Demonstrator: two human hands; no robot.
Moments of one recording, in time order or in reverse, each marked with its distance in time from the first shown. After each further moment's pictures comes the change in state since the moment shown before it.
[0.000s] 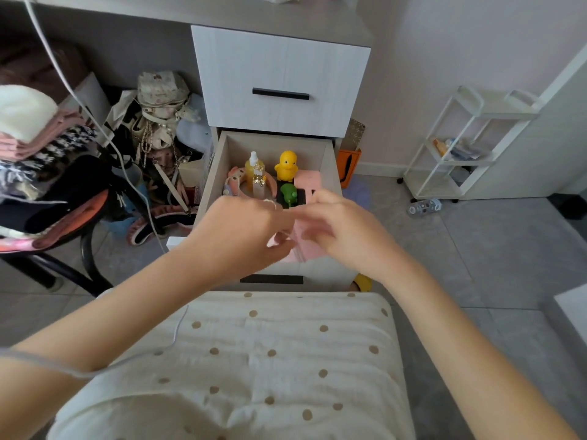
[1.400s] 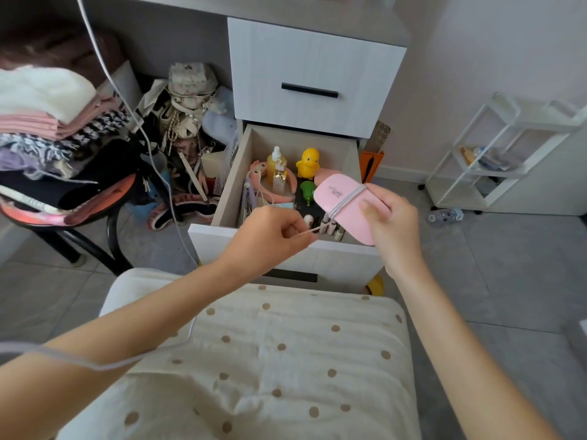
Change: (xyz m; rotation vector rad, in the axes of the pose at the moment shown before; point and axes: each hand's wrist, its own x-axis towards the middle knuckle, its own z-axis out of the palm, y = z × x) left_hand -0.008 0.003 0.043 -0.724 -0.024 -0.588; right_hand 0.009 0.038 0.022 0.458 0.514 0.480
